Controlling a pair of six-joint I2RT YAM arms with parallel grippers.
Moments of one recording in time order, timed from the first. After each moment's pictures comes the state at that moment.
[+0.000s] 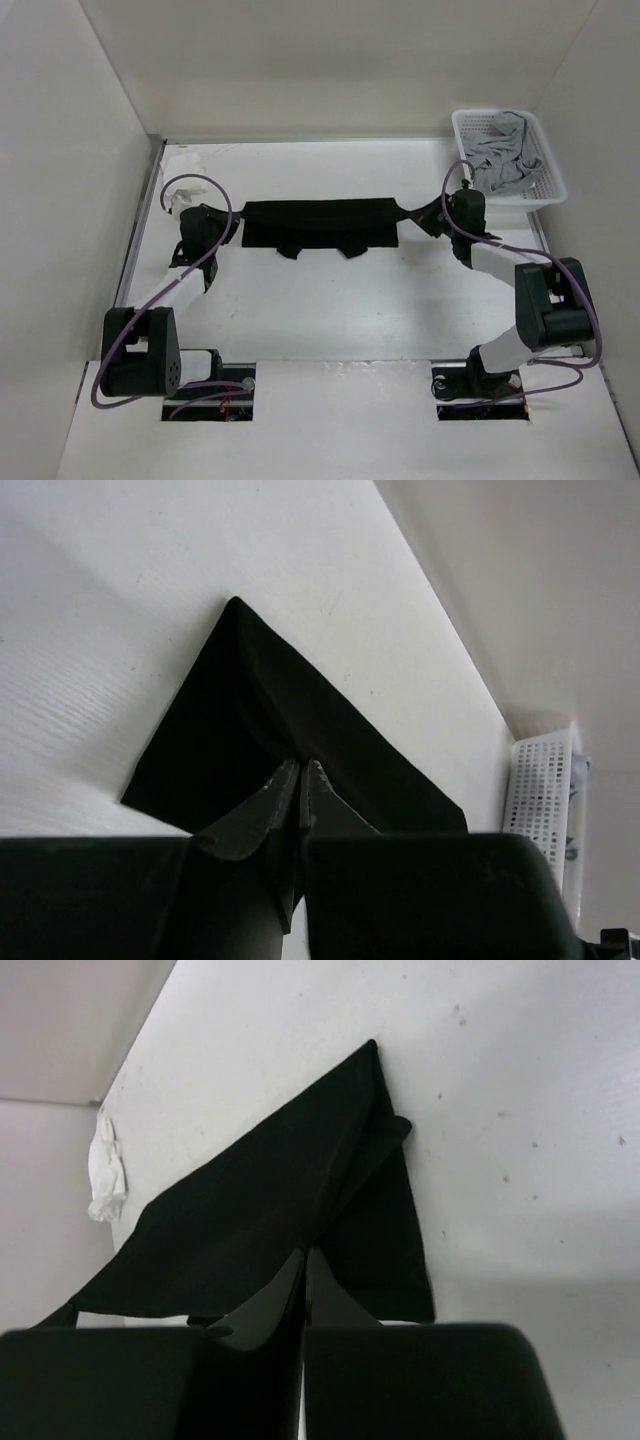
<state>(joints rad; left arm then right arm) -0.02 1.28 0.55 0.36 0.01 -0.97 0.12 1.53 0.73 0.34 -0.24 0.90</state>
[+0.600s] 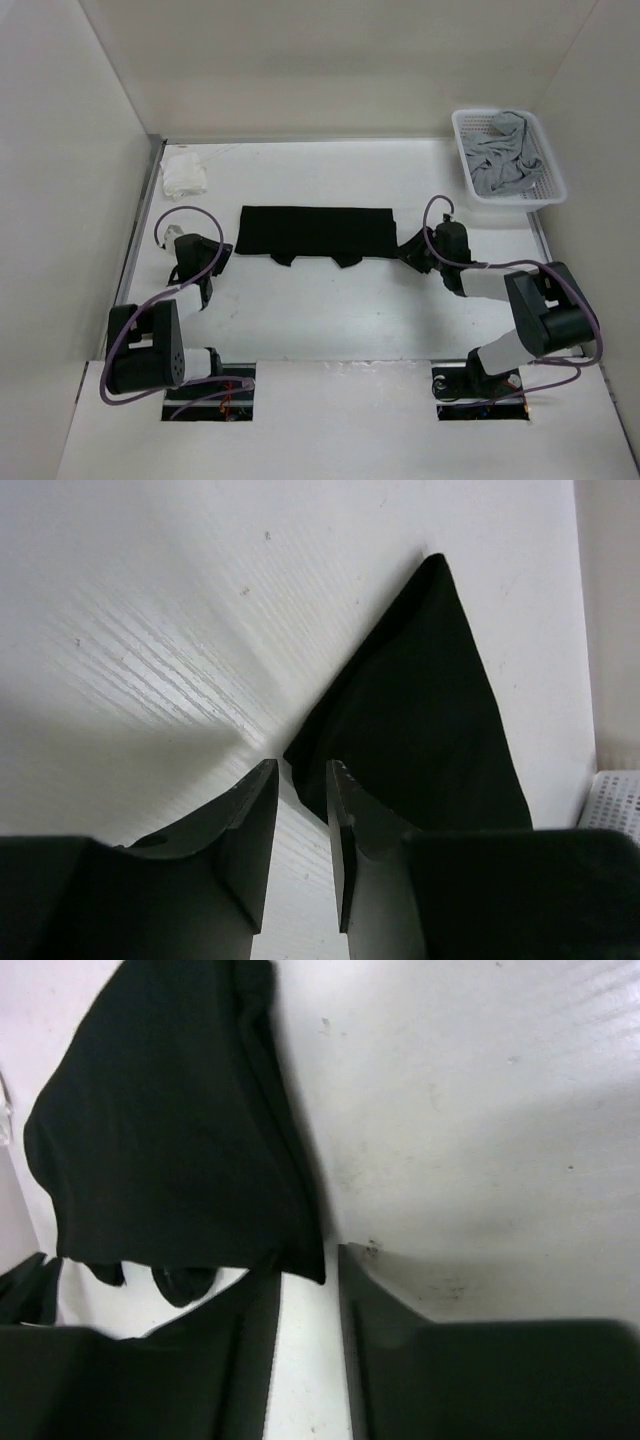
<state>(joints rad) 0.10 1.33 0.34 0.40 0.04 -0.99 0.24 1.53 0.47 0.42 -0.20 0.91</state>
